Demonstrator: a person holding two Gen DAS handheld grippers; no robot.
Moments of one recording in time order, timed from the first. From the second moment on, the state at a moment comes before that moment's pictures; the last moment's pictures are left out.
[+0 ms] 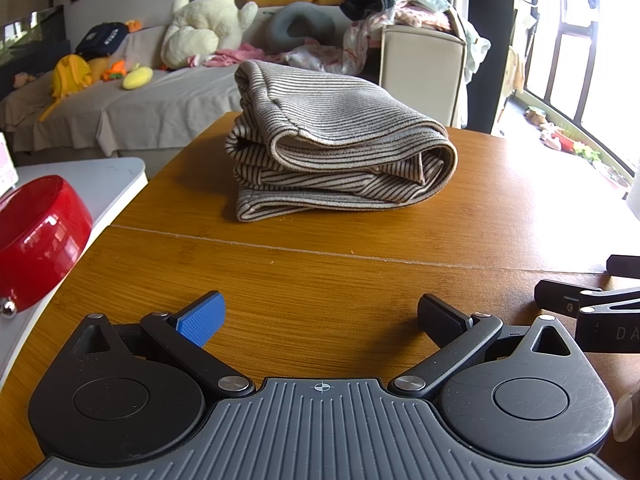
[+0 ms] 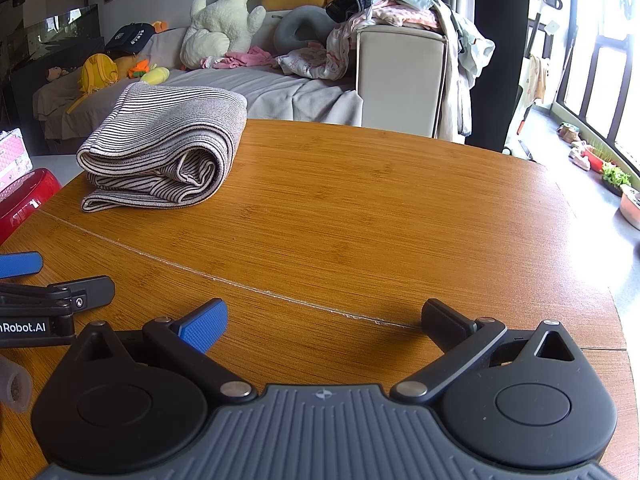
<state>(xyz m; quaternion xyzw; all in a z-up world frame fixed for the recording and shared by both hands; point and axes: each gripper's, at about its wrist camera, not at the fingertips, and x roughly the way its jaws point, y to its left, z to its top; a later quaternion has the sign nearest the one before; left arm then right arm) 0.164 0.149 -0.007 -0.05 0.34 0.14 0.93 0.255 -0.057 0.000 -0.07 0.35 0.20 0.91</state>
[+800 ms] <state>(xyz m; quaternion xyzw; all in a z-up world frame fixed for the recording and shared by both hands) 0.164 0.151 -0.008 -0.05 0.34 0.14 0.93 0.252 -0.054 0.000 -0.07 0.35 0.20 0.91</state>
